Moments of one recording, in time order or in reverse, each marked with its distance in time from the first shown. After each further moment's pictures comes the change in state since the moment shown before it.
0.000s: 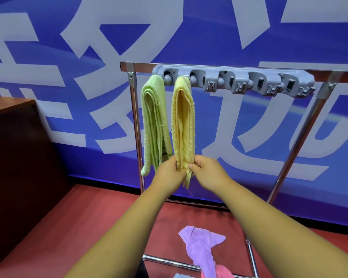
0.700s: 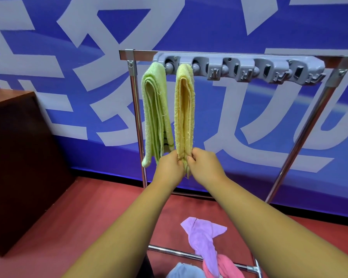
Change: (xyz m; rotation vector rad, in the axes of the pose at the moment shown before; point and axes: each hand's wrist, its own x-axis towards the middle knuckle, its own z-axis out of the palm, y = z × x) left_hand 0.005 -0.014 0.009 0.186 0.094 -0.021; right_hand 0.000 -0.010 0.024 -0.146 0.145 0.028
